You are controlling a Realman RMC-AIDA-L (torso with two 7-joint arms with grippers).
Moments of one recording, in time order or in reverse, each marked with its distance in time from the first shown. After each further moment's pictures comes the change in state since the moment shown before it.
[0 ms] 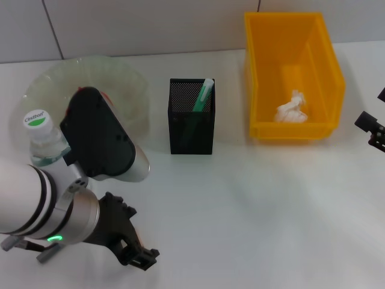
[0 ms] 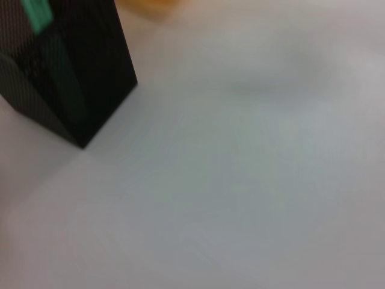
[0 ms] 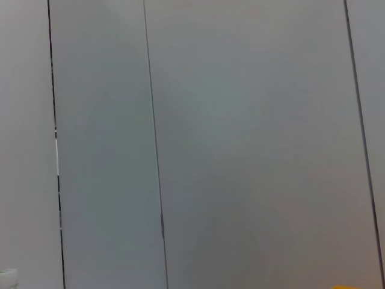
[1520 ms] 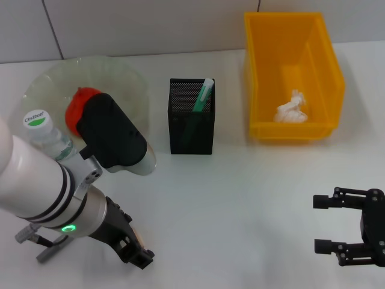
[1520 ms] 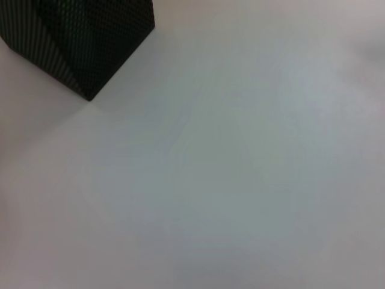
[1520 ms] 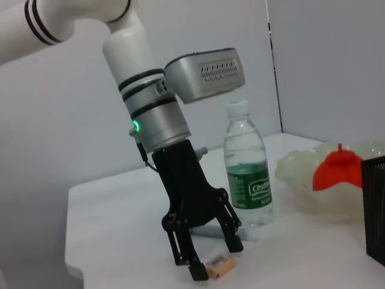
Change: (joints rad) left arm -0.133 -0.002 0.002 -0.212 0.003 -0.021 -0.076; right arm 0.130 -0.073 0.005 -0.010 -0.593 -0.182 0.078
